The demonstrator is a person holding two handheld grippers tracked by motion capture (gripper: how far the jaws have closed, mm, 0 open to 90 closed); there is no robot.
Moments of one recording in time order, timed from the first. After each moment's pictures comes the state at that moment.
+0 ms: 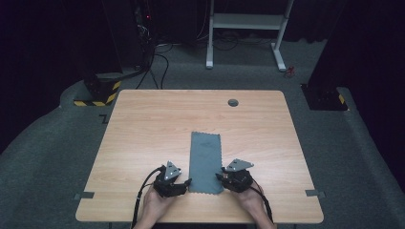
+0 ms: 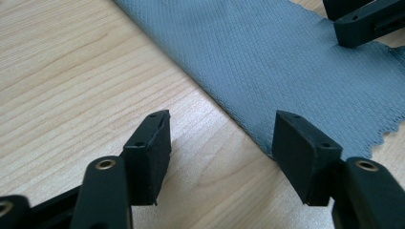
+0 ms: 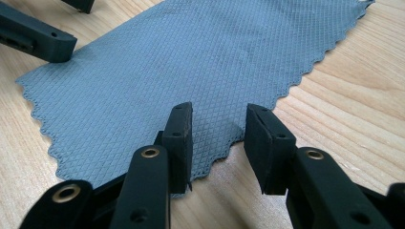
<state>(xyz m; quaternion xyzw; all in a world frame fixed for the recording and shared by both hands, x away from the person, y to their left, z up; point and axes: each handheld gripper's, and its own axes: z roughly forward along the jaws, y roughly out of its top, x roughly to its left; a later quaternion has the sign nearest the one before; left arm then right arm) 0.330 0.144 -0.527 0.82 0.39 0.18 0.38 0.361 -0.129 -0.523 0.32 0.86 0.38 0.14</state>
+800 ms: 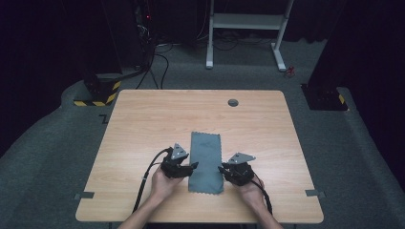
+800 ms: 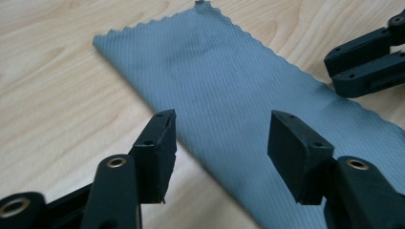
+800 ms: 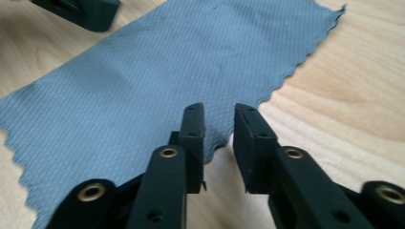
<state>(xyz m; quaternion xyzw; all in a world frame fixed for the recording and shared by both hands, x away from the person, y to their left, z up) 0.388 0.123 -0.503 0.82 0.37 0.17 0.39 0.380 -0.132 -0.516 0.34 0.85 0.38 0.14</state>
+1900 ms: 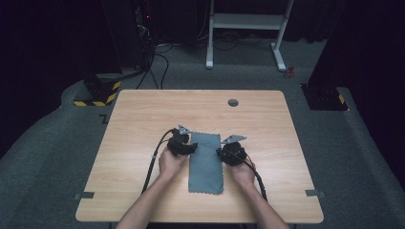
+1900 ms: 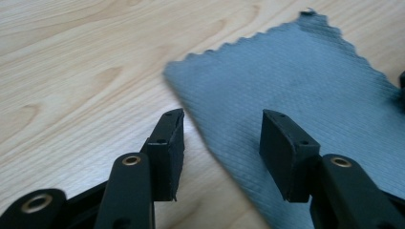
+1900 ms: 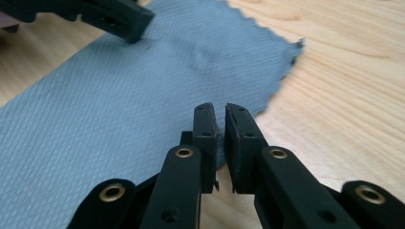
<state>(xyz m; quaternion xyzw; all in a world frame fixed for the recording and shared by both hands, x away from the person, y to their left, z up) 0.472 0.121 -0.517 0.80 0.46 0.17 0.35 0.445 -0.112 -0.514 0.38 0.84 0.35 0.15</state>
